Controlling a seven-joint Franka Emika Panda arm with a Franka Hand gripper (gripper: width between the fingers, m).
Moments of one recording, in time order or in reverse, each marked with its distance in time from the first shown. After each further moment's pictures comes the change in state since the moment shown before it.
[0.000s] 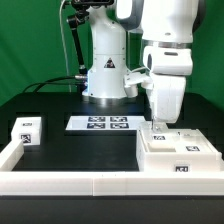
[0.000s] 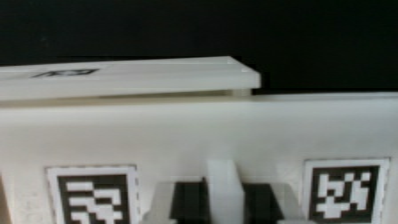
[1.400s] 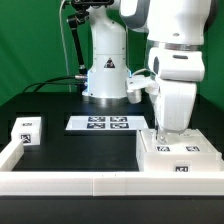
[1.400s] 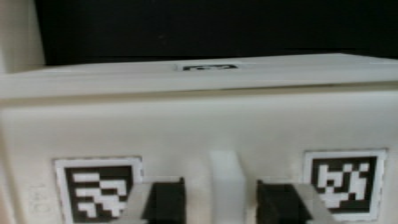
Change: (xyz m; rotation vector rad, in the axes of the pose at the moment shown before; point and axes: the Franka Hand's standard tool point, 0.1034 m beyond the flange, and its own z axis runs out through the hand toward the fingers) arm 0.000 0.044 -0.007 0.002 -0.017 -0.009
